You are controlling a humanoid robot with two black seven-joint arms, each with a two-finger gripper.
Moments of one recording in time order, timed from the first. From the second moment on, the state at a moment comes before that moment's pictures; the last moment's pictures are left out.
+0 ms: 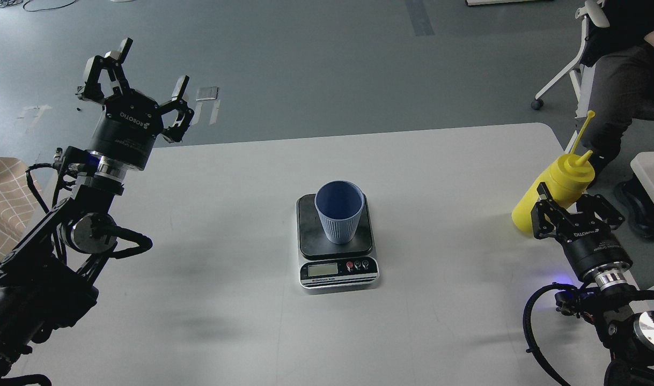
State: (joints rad) left arm -0.54 0.41 -1.03 -0.99 0.28 -0.49 -0.49; right arm 0.03 0.00 1.83 1.06 0.25 0.33 -0.44
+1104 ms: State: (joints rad) left arm -0.53 0.40 -1.02 -0.98 0.28 -0.49 -0.49; right arm -0.28 0.00 1.81 1.41 0.33 0.38 -0.45
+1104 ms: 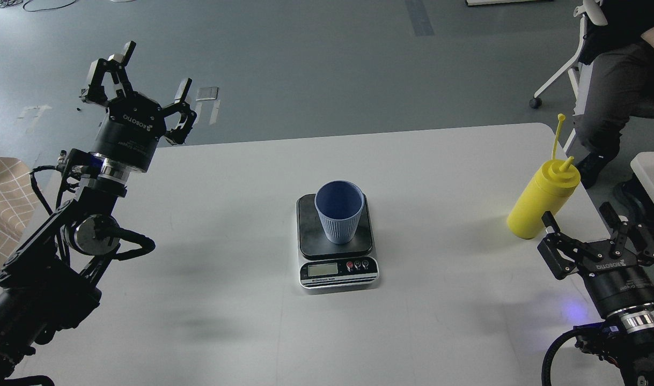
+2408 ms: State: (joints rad) left arm -0.79 0.37 -0.91 -0.88 0.29 -0.49 -0.49; right arm 0.74 -0.31 1.42 1.03 -0.06 0.42 -0.44
